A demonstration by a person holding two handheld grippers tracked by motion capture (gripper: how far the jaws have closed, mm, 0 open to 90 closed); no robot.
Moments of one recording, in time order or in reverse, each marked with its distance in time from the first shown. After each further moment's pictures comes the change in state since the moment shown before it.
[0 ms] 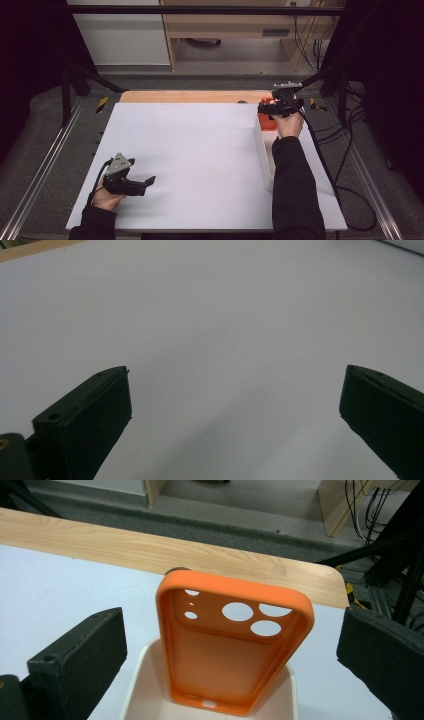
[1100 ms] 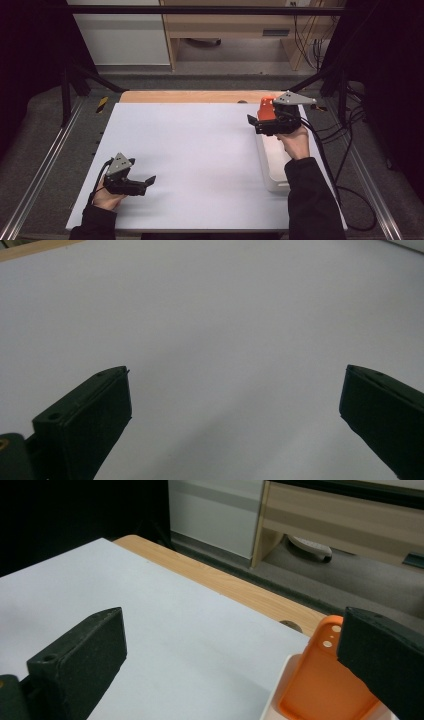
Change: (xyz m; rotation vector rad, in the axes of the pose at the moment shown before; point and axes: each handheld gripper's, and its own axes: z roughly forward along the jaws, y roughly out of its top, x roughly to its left) left arm -0.001 0.000 0.002 0.005 0.006 0.002; right arm 0.033 -0.019 -0.102 -0.268 0.397 -0.195
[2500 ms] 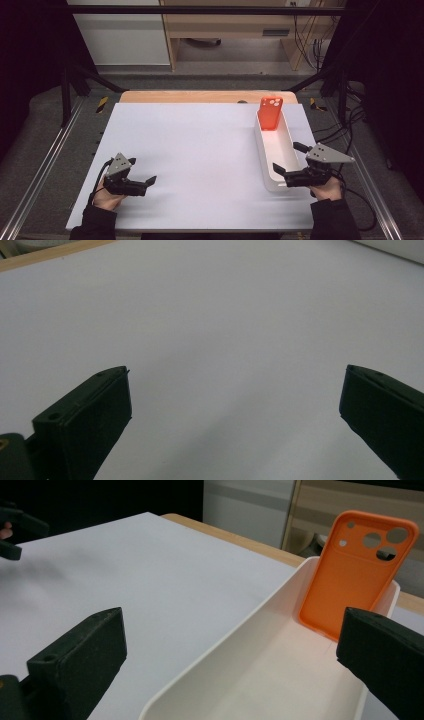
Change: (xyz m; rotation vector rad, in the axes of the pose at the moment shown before) left arm -0.002 0.002 -0.003 -0.030 -0.015 0.005; right arm -0.001 -0.115 -0.088 -0.058 0.125 -0.028
